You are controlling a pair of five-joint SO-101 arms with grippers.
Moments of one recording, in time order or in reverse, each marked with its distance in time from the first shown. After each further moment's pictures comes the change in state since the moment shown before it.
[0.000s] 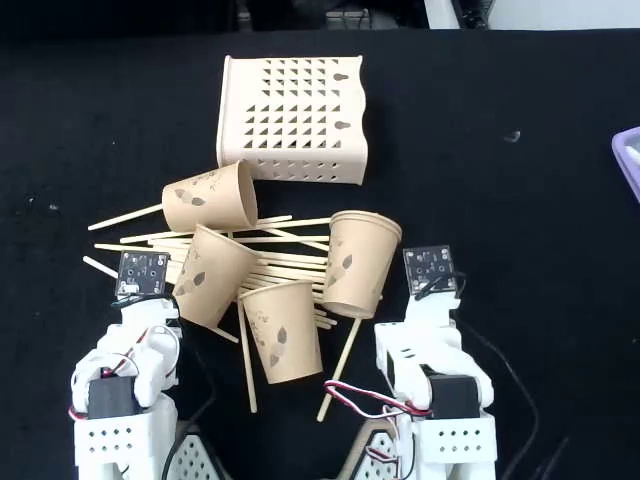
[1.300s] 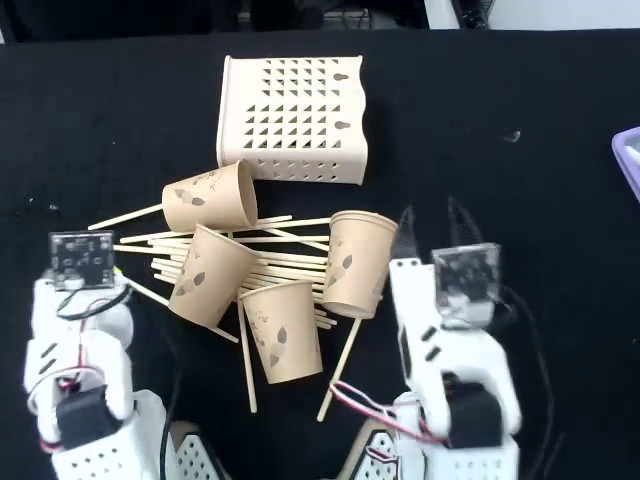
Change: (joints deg) left arm -13.9 0.0 -17.7 -19.2 -9.1; right arm 0.1 0.0 -22.9 -27.7 7.9
